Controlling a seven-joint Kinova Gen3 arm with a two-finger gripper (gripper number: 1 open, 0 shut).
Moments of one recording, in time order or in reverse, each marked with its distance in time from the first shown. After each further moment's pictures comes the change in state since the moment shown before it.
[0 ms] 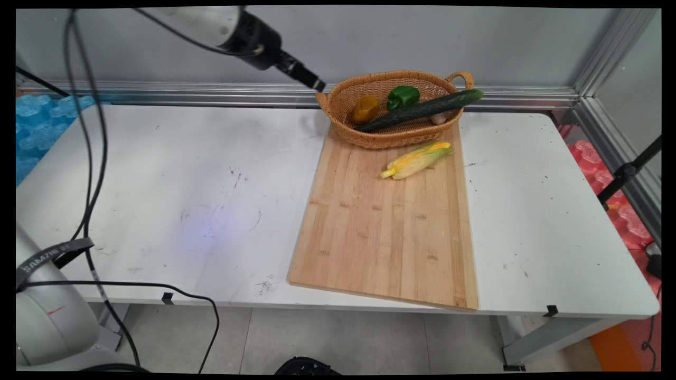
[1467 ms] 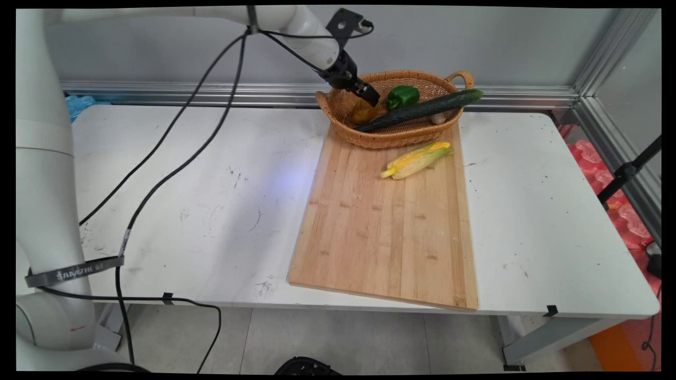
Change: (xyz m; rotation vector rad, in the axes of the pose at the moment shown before) arm 0.060 -0.003 0.205 0.133 -0.110 -0.056
